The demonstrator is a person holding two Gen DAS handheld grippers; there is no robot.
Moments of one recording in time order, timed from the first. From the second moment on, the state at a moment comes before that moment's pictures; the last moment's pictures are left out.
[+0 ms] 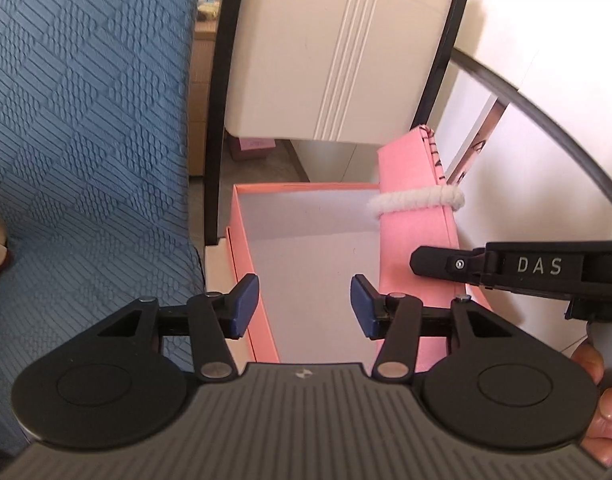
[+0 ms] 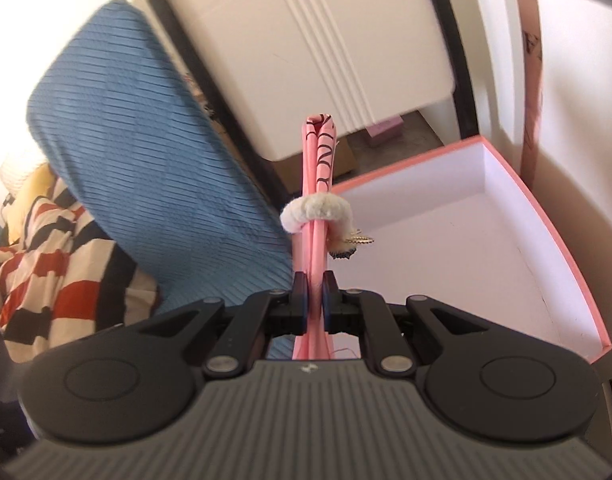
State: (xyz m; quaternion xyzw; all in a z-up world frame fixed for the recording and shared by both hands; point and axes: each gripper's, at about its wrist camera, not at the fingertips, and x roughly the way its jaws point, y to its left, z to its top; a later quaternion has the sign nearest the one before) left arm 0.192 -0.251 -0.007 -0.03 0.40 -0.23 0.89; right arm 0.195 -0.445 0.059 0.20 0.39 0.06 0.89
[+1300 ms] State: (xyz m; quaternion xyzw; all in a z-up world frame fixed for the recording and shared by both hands) left arm 0.231 -0.276 -0.077 -0.02 0.45 -0.20 0.87; right arm 0.250 -0.486 -0.066 0.21 0.49 -0.02 0.85
